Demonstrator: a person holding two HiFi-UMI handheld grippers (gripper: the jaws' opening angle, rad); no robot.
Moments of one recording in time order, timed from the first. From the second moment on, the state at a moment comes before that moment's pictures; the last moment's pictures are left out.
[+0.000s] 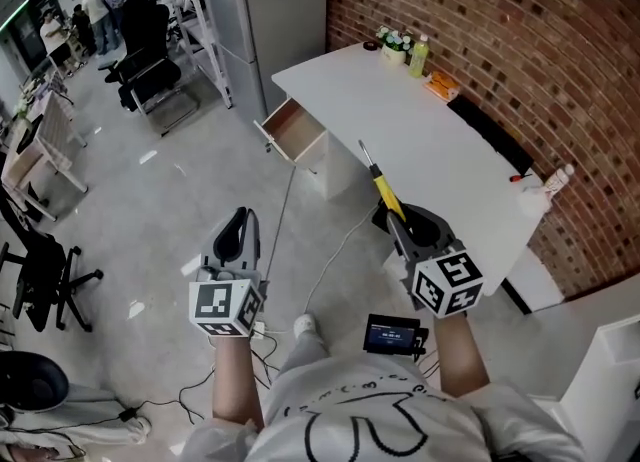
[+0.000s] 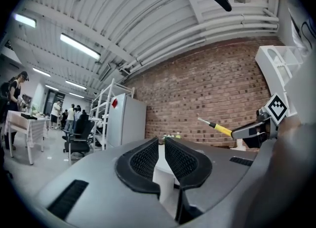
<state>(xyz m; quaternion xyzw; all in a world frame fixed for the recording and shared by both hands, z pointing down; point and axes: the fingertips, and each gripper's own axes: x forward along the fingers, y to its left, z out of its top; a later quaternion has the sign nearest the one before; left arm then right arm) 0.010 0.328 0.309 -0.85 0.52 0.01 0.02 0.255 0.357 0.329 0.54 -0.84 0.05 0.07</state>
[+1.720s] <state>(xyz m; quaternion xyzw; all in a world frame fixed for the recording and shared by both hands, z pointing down) -0.070 0.017 0.338 -0.87 0.50 -0.01 -0.02 0.183 0.051 0.341 0.57 -0.82 0.07 0.06</state>
